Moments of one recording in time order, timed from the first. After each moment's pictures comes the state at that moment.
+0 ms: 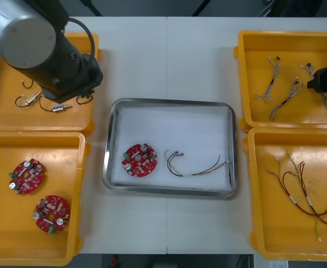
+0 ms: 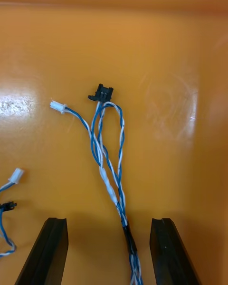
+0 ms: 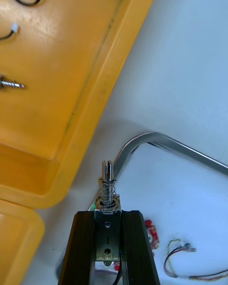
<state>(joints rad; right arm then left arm) -1.05 -0.84 0.47 -0.40 -1.34 0.80 2.07 -0.82 0.70 -0.33 -1.88 0.76 1.78 -0.34</state>
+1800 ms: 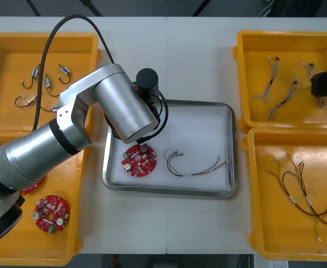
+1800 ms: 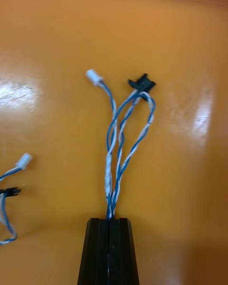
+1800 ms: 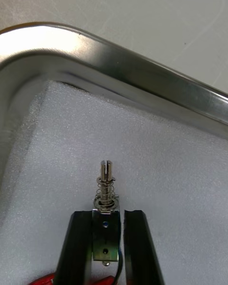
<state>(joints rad) -1.01 -0.85 0.50 -0.46 -1.39 0.81 2.14 -0.82 0.45 -0.75 -1.64 0.40 1.51 -0.23</state>
